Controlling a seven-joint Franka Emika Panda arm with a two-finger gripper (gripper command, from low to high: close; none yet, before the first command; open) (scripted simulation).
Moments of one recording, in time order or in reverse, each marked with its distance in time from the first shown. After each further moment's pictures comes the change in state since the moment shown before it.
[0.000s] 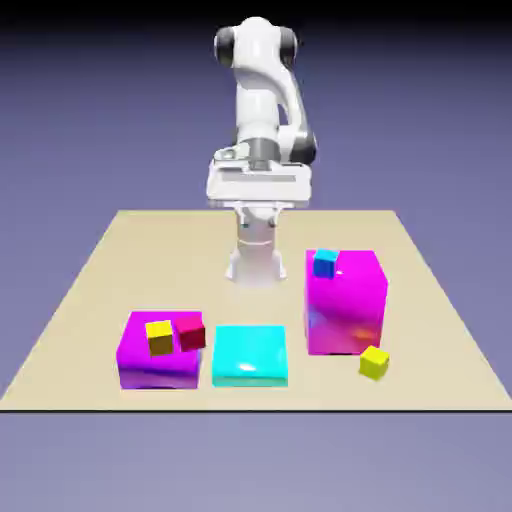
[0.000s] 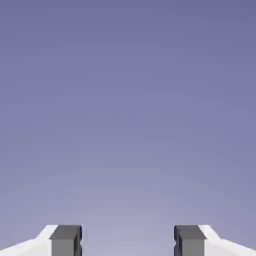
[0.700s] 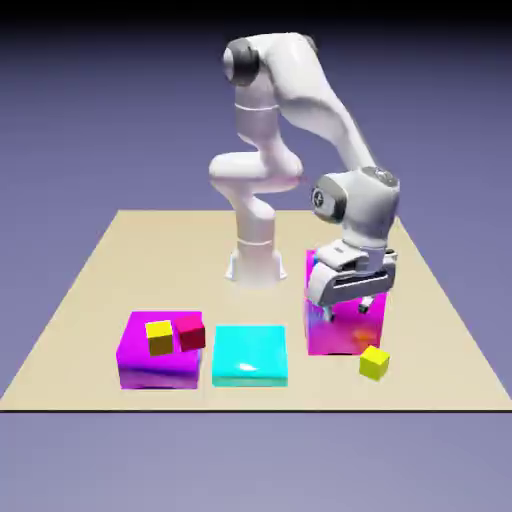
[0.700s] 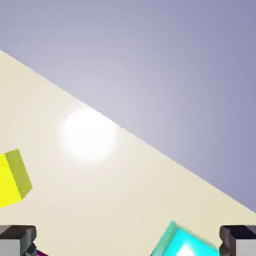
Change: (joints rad) arm 0.060 0.761 0.344 0.604 -0.293 -0.742 0.054
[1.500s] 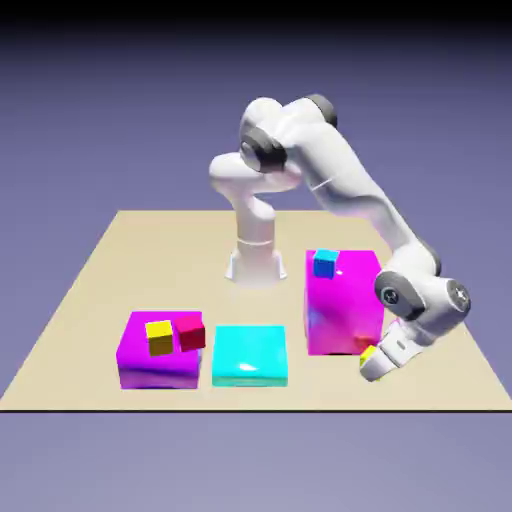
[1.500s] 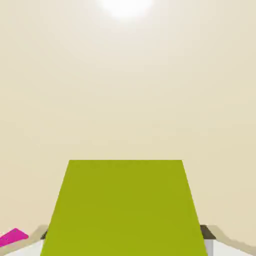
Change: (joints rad) arm 0.038 0.487 0.218 0.383 -0.186 -0.470 0.035
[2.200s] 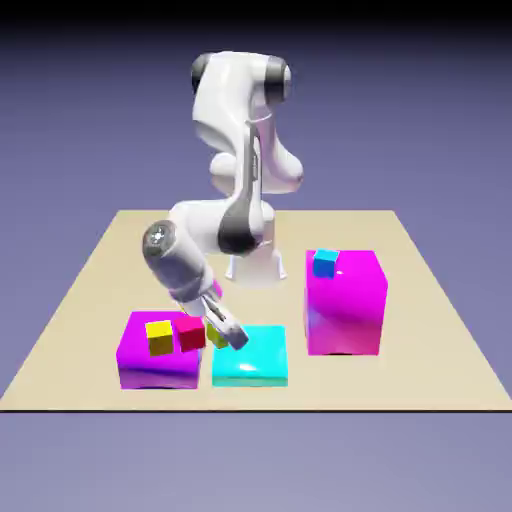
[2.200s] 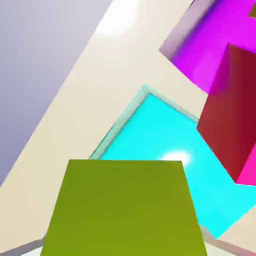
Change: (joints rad) arm -0.317 -0.452 -0.751 -0.266 0.911 0.142 0.654
